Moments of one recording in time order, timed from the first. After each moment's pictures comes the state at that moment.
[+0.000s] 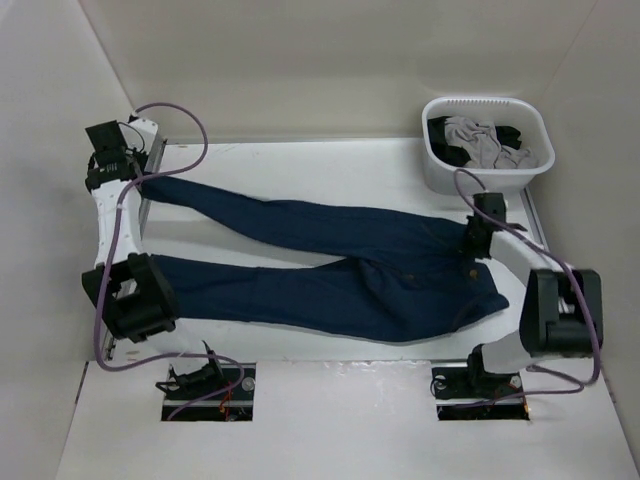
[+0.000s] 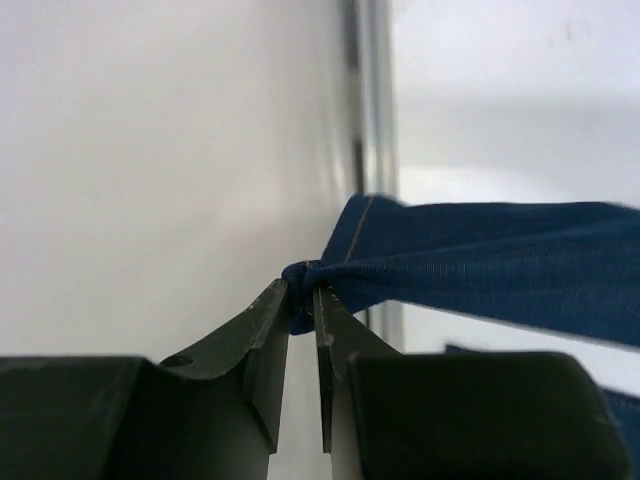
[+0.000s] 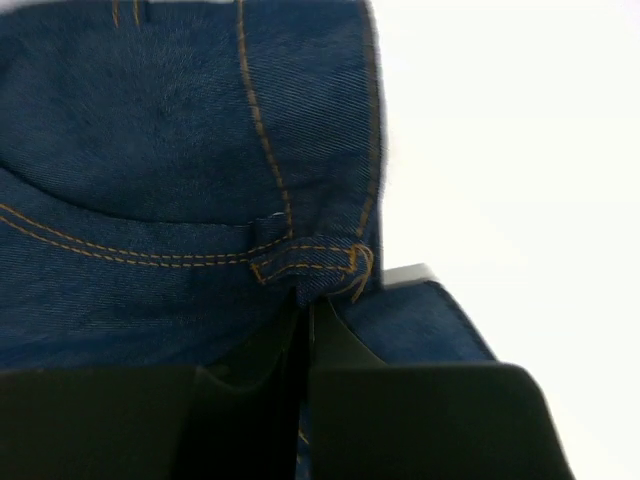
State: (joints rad) left arm 0.36 1.68 1.55 -0.51 -0.07 0.67; right arm -0.01 1.55 0.87 -0.35 0.22 0.28
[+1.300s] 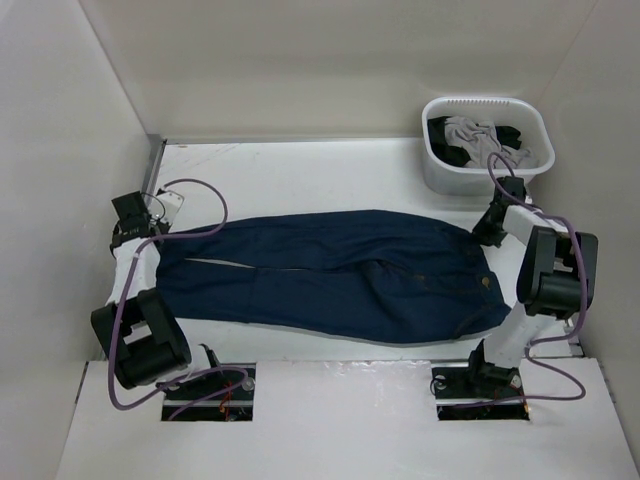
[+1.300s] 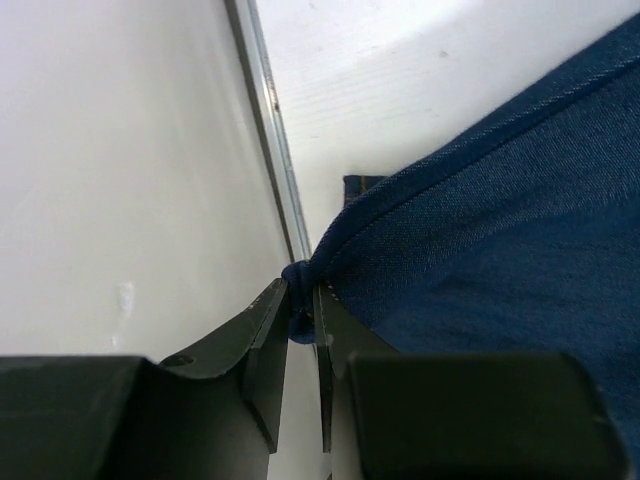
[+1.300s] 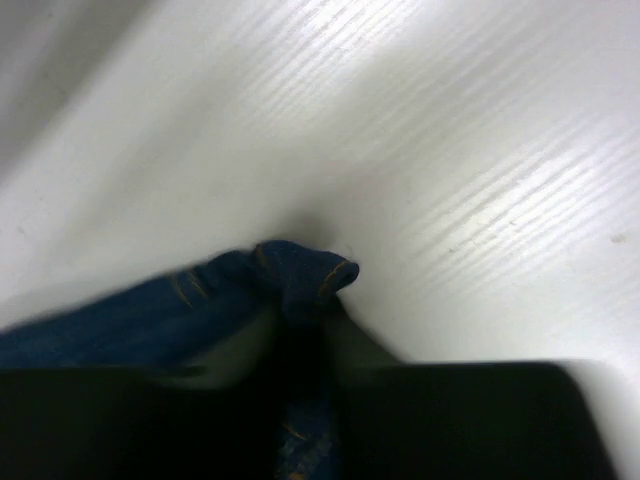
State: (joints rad) left arm 0.41 1.36 0.90 -0.35 -0.07 0.80; right arm -0.21 1.76 1.06 -0.38 0.14 0.49
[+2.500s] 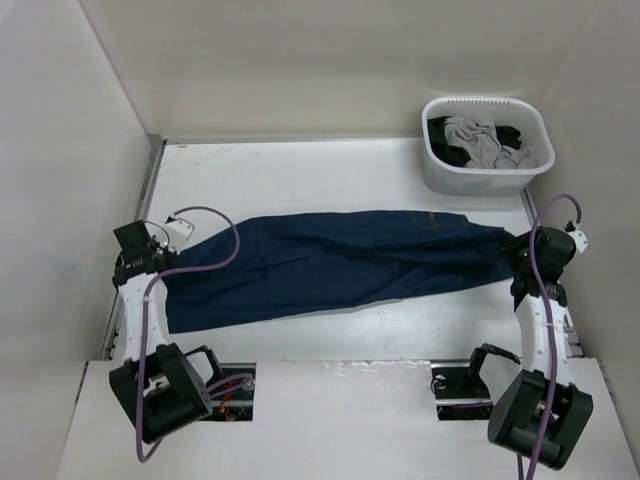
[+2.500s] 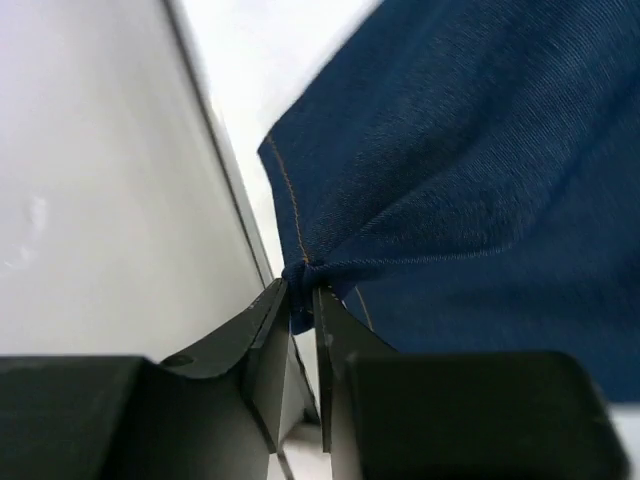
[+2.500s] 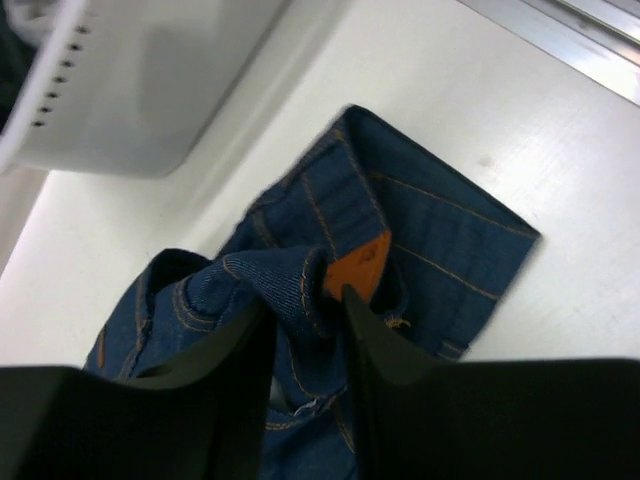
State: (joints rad) left arm 0.44 1.08 0.72 -0.48 0.01 0.86; right arm -0.42 0.90 0.52 -0.10 -0.03 0.65
